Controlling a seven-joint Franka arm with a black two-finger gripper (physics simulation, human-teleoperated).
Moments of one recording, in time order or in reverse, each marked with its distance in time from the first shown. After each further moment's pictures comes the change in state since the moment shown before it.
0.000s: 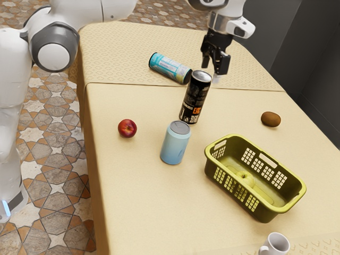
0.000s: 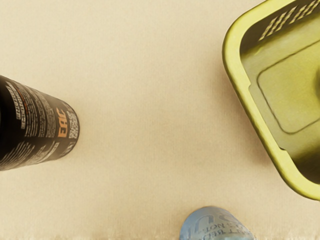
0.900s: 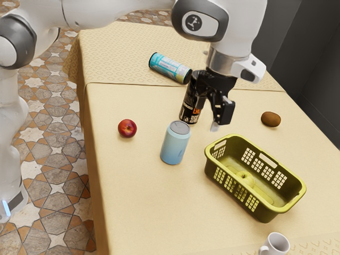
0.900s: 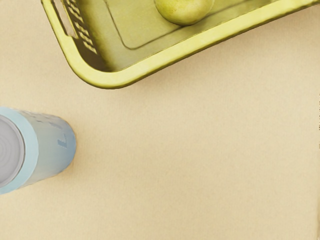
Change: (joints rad) arm -0.327 -0.167 -0.120 -0.217 0.068 0.020 -0.496
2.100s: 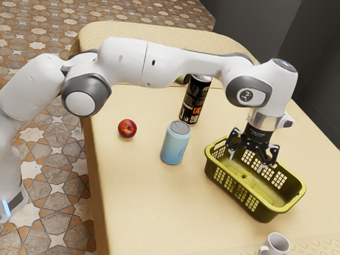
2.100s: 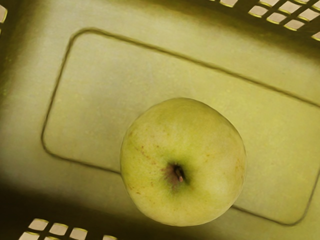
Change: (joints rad) arm 0.061 0.554 0.094 0.357 -0.147 0.211 -0.568
